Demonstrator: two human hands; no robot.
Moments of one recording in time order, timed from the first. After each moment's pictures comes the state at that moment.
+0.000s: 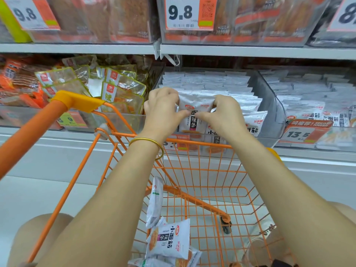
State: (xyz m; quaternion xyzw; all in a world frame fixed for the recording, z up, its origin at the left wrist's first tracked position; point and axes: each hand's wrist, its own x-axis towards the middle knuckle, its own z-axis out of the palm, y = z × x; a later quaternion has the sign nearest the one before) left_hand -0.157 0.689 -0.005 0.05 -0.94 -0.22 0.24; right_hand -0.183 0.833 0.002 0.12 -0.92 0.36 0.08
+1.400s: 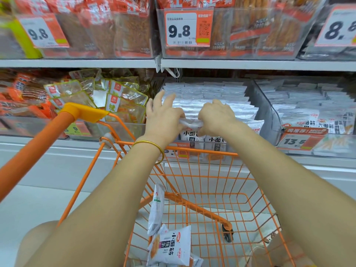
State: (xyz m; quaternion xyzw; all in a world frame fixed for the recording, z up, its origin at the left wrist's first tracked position) left_hand -0.158 0.686 0.000 0.01 -0.98 -0.03 0.18; right_hand -0.202 0.821 0.022 0.25 -0.97 -0.03 0.02
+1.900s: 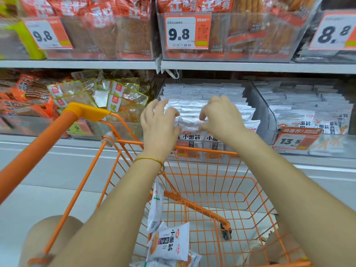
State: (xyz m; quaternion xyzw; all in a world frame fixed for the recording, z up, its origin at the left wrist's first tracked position) left_hand -0.135 0.692 -0.018 0.06 -0.94 -0.13 0.29; right_hand -0.186 0.838 0.023 0.26 -0.96 0.03 0.13
